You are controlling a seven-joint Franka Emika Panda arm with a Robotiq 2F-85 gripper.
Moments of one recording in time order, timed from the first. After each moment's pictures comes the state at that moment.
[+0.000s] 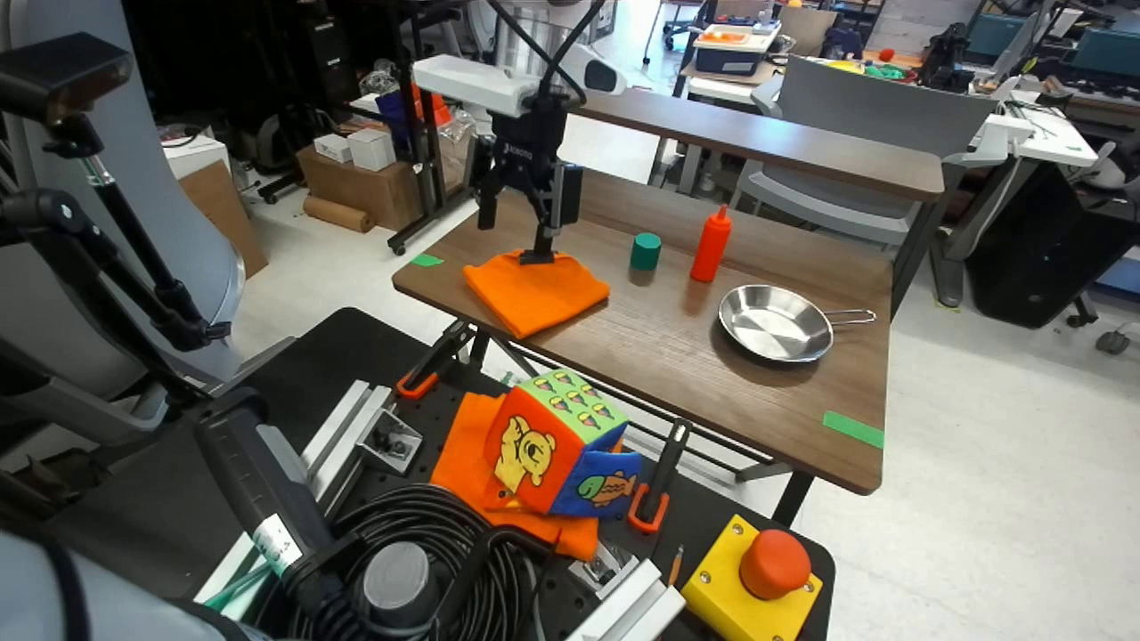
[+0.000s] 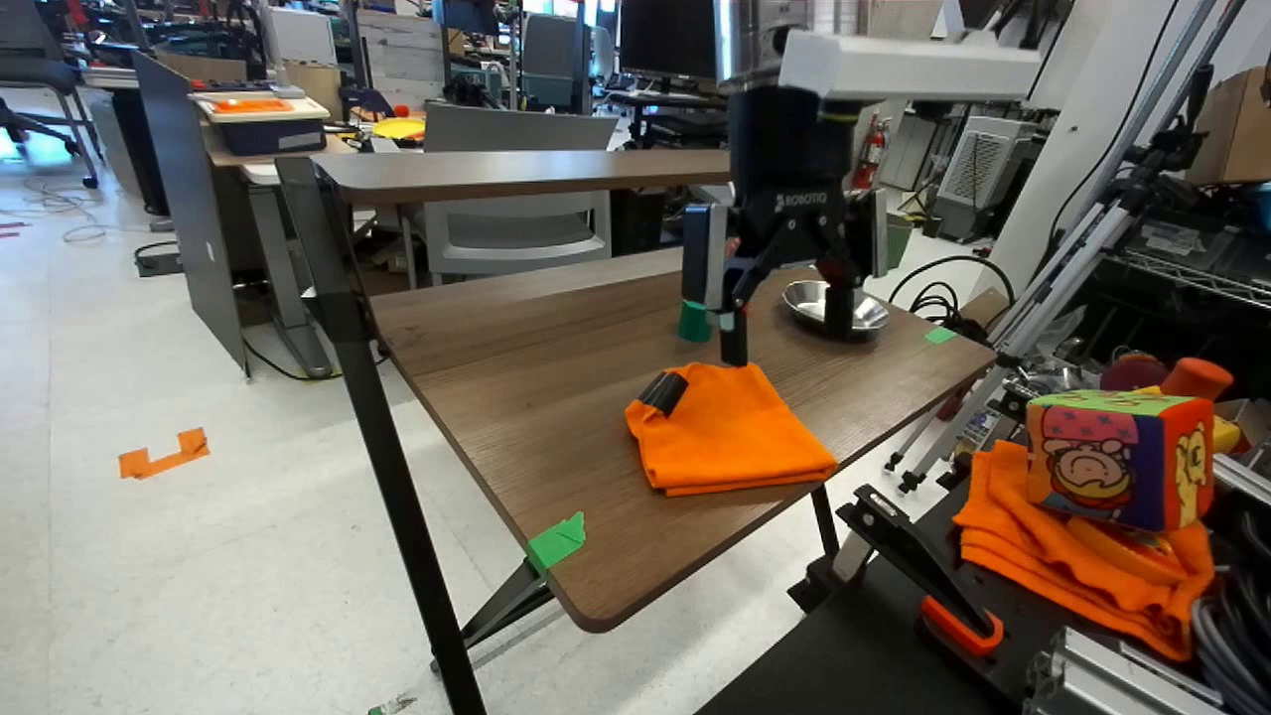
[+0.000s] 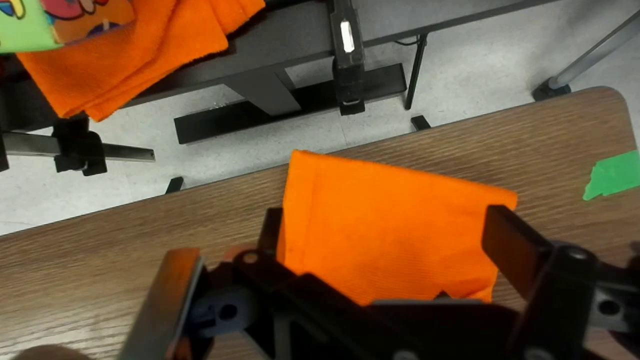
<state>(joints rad) 0.16 0.34 0.12 -2.21 0.01 2.24 0.45</state>
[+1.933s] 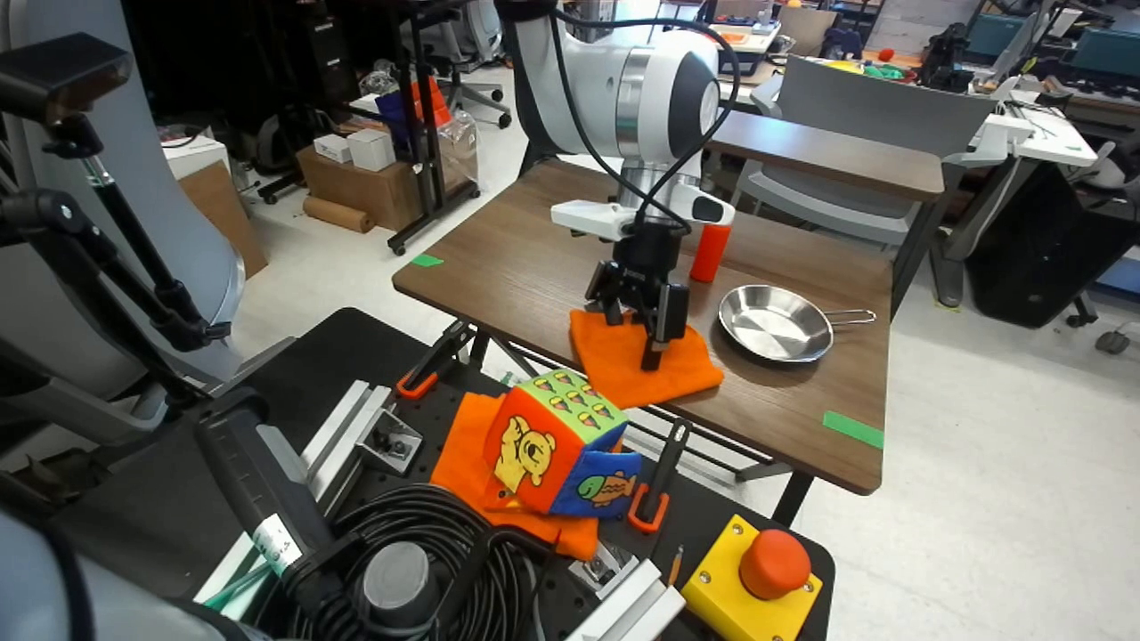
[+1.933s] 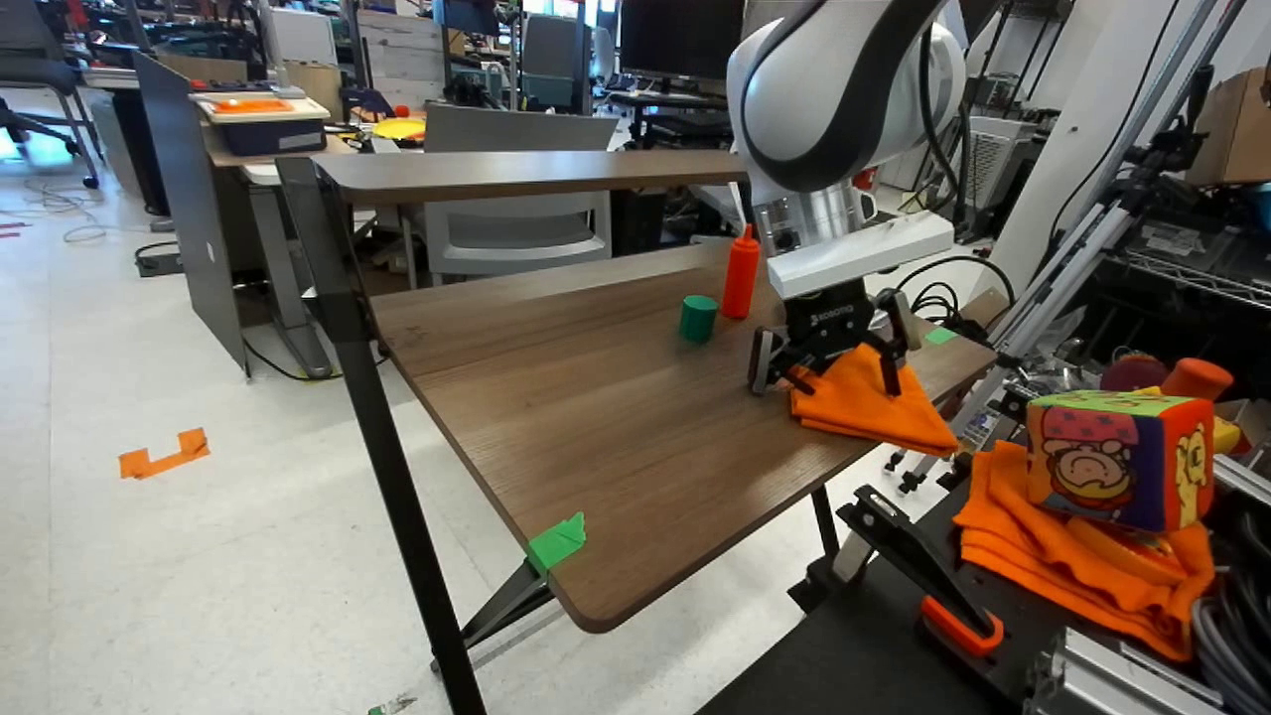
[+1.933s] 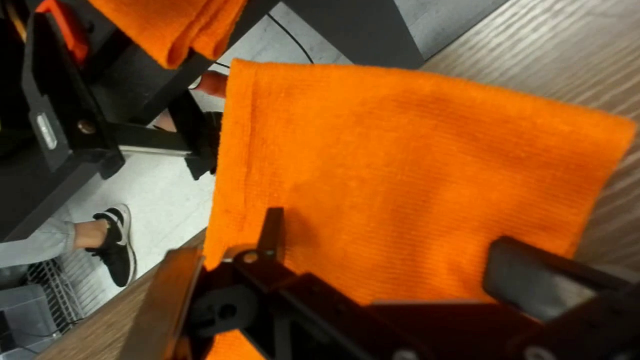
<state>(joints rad) 0.22 0.71 -0.19 -1.98 -0.06 2.19 0.67</state>
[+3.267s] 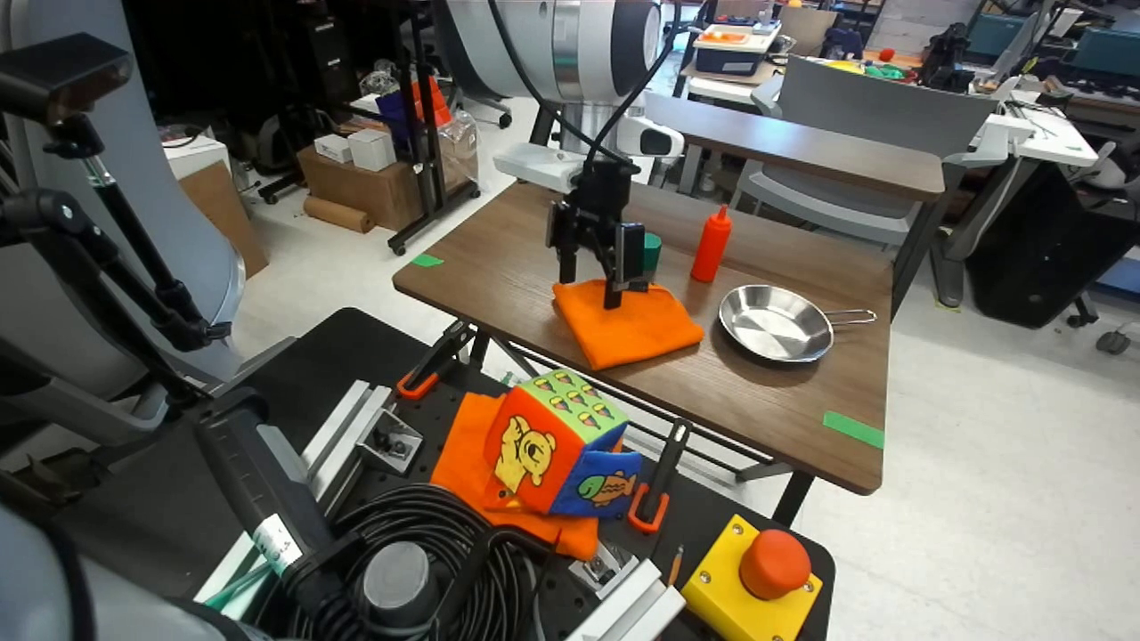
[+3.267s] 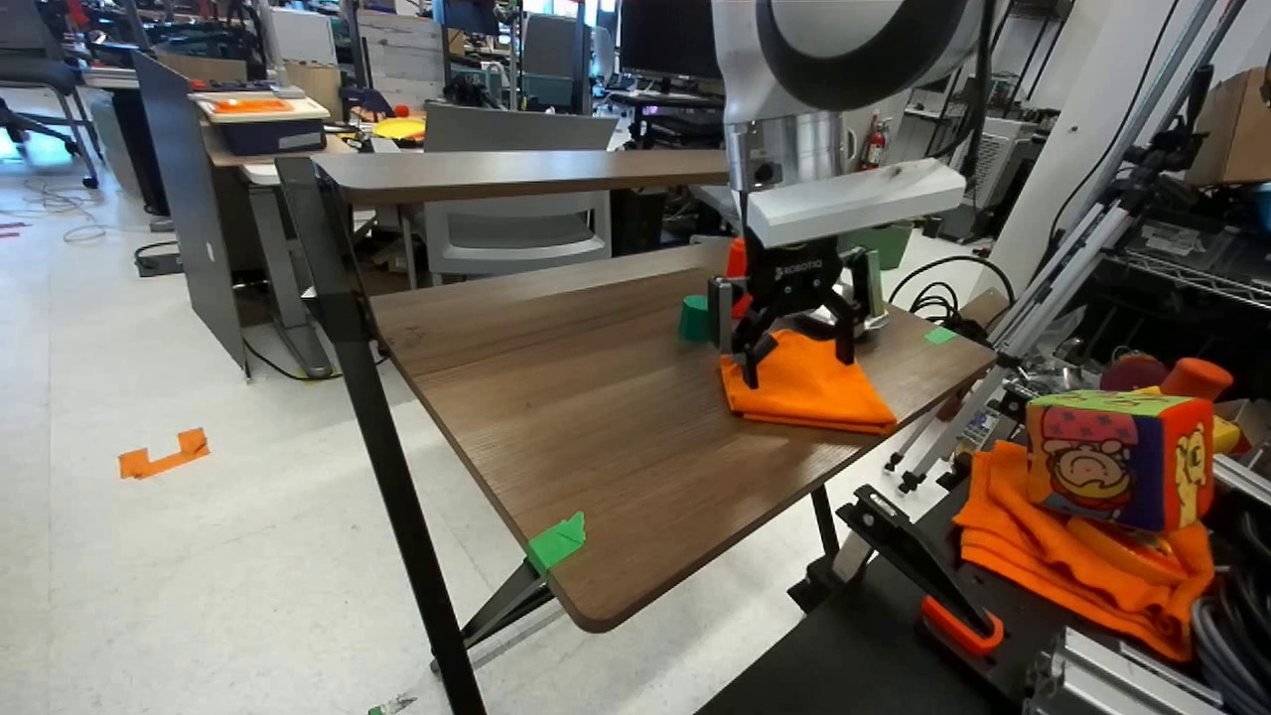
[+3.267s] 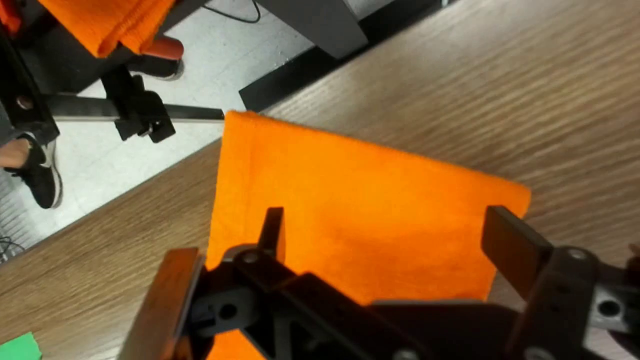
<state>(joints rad) 0.23 0.52 -0.07 -2.14 -0.13 2.35 0.68</state>
